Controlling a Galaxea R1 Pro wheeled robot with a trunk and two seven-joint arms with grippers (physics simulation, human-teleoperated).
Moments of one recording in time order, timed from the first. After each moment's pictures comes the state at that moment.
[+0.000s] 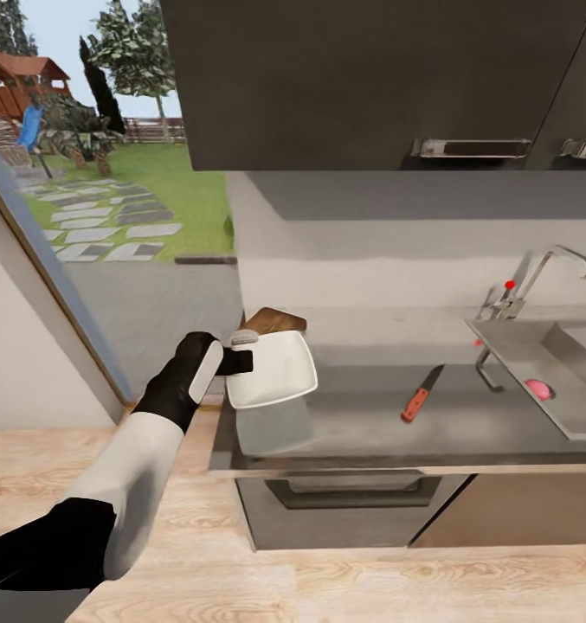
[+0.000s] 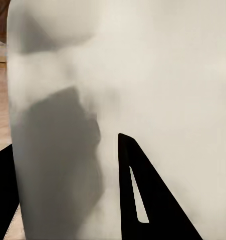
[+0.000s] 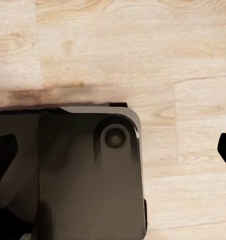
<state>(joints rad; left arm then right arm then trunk) -1.05 -0.13 -0.07 -0.82 0.28 0.93 0.18 -0.01 0.00 -0.02 -0.14 -0.03 -0.51 0.00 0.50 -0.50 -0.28</state>
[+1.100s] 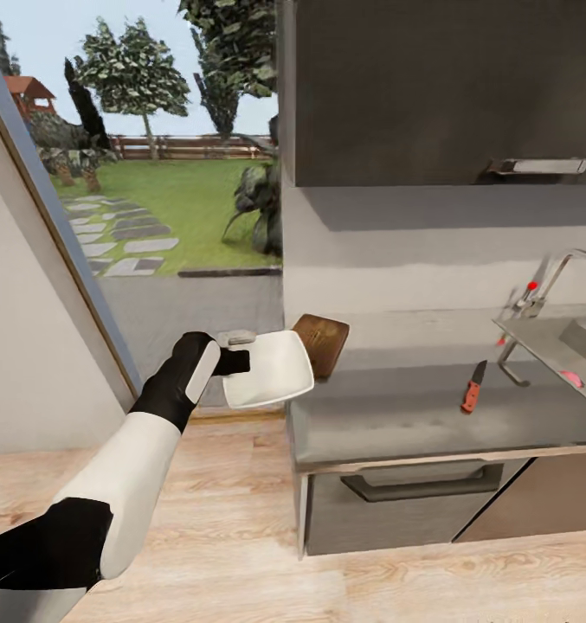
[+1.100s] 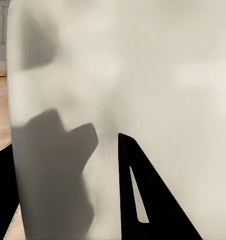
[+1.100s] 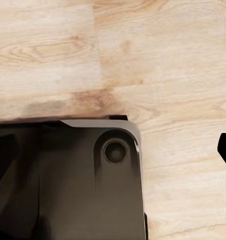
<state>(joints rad) -1.05 -0.12 -0.07 -0.82 0.28 0.93 0.18 -0.01 0.00 -0.02 -0.14 -0.03 -0.51 0.00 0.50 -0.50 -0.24</state>
